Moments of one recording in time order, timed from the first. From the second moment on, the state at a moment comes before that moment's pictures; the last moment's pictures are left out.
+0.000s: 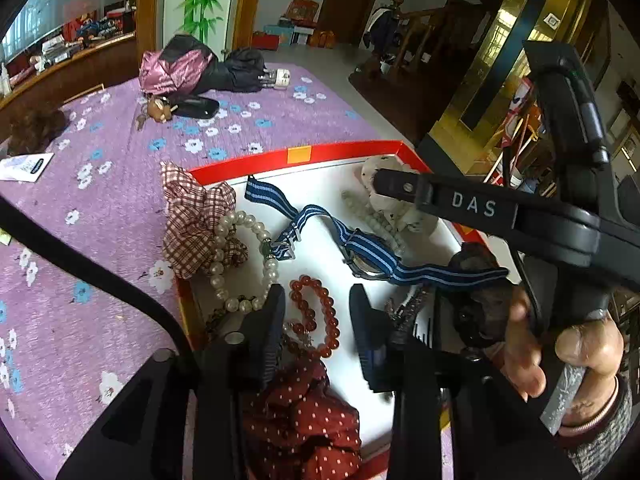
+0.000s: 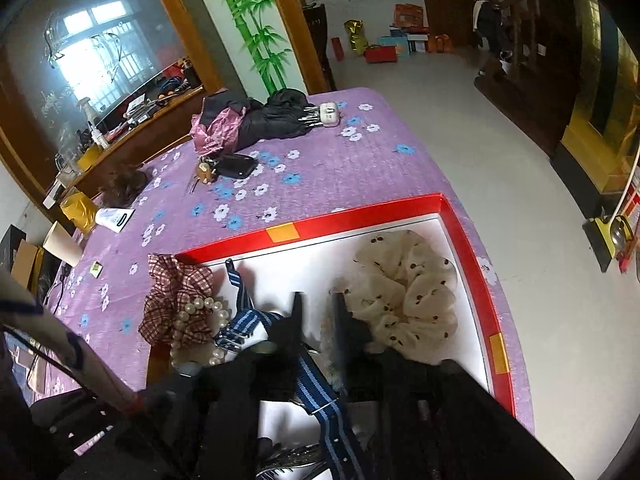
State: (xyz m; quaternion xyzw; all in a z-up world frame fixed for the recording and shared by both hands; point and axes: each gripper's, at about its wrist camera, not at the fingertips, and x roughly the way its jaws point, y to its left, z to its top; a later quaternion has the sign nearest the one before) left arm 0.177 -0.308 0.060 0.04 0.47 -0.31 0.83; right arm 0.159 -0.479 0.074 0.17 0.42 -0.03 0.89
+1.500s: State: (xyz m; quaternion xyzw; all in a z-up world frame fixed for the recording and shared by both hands) left arm 0.116 -0.236 0.016 0.04 0.51 -0.25 0.82; right arm 0.059 -0.506 0.049 0.12 0.44 -0.13 0.88
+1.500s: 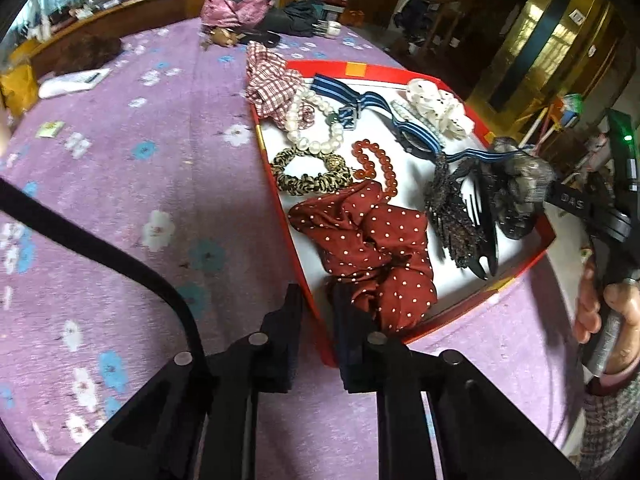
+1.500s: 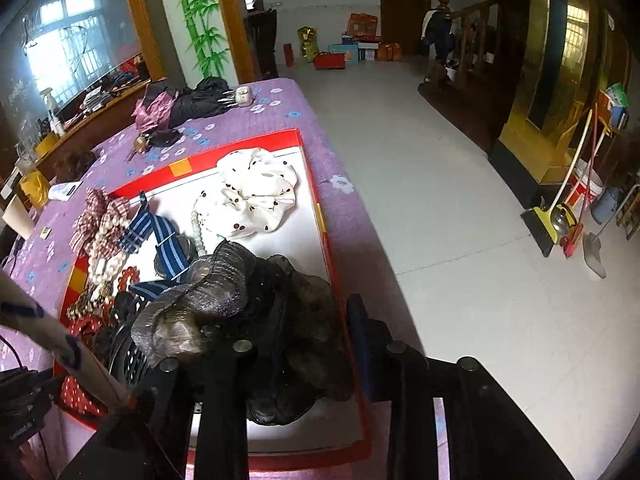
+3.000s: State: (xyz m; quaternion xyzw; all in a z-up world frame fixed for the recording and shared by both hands) left arm 0.018 -0.123 0.090 0.01 0.41 -0.14 0.90; right arm 0.008 -0.399 0.091 0.10 0.38 -0.08 0.91
